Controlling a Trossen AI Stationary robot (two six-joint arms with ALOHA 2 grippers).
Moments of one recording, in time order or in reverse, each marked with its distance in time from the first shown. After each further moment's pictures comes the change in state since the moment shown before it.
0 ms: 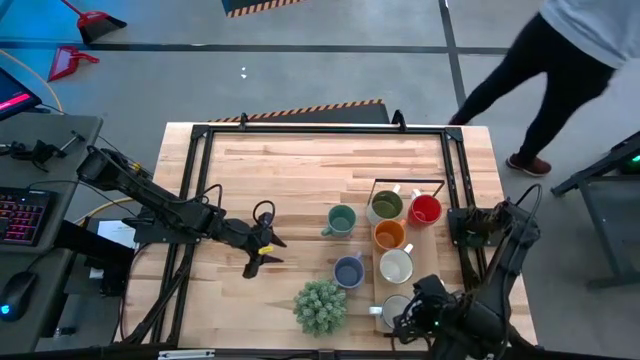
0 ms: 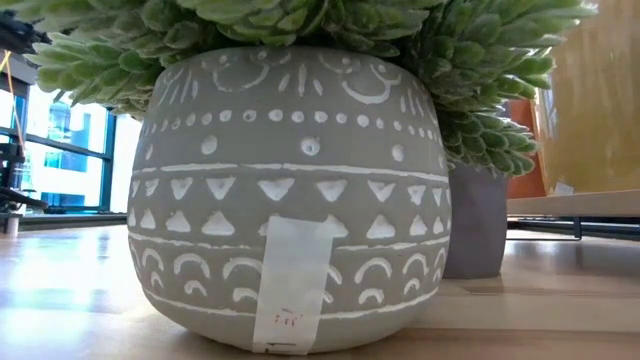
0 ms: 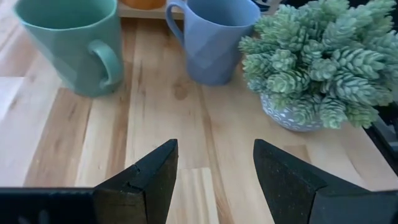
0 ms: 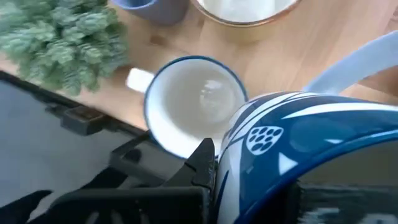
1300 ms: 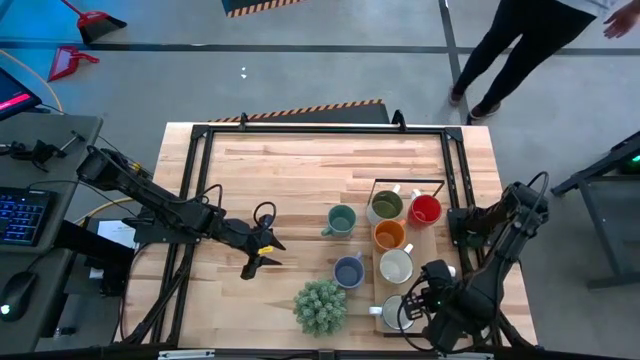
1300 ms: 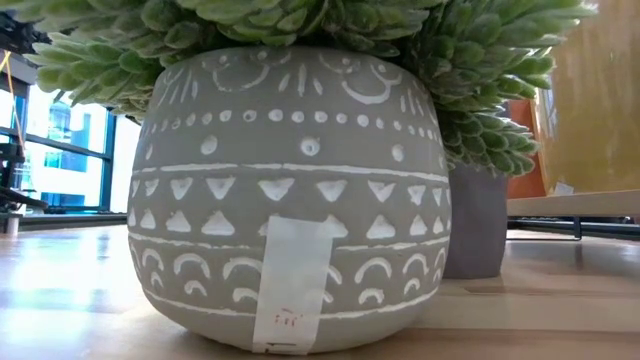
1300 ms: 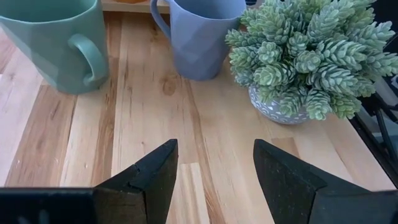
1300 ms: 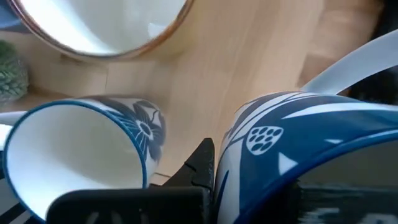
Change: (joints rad) left arm 0.000 0.000 0.000 -0.008 0.051 0.007; right arm -0.021 -0.181 -0.406 0.098 -0.125 0.069
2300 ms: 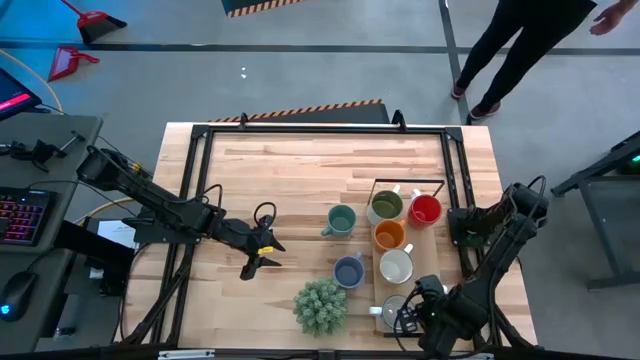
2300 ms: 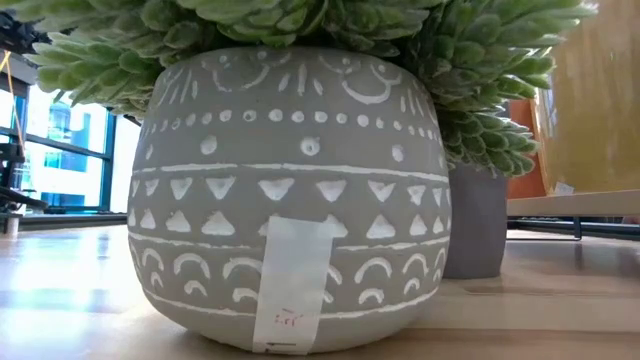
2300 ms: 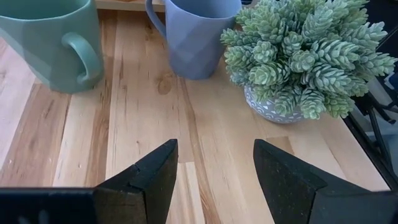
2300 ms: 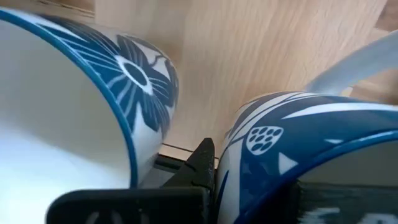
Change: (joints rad) left arm 0.000 0.000 0.000 0.001 0.018 -0.007; right arm 0.022 0.004 -0.193 0.369 -0.066 0.043
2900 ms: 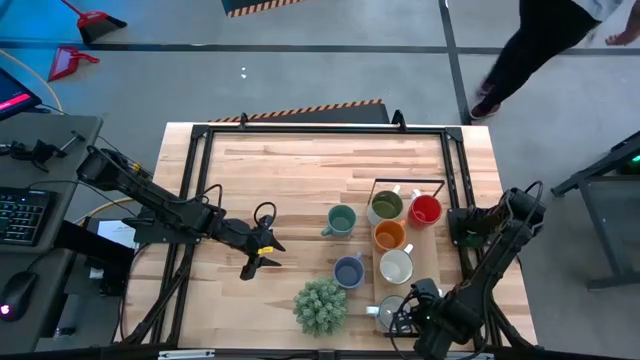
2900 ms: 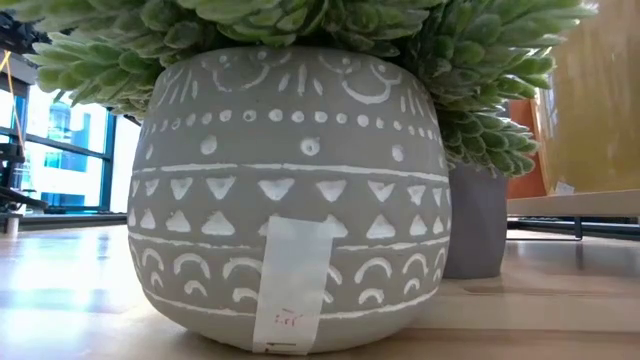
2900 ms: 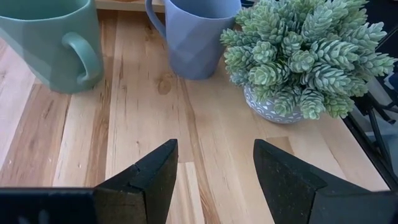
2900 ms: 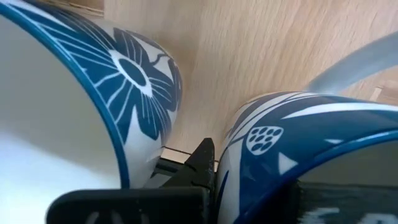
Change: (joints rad) left arm 0.000 0.000 0.000 0.000 0.000 0.000; right arm -0.002 0.056 0.006 0.029 0.022 0.008
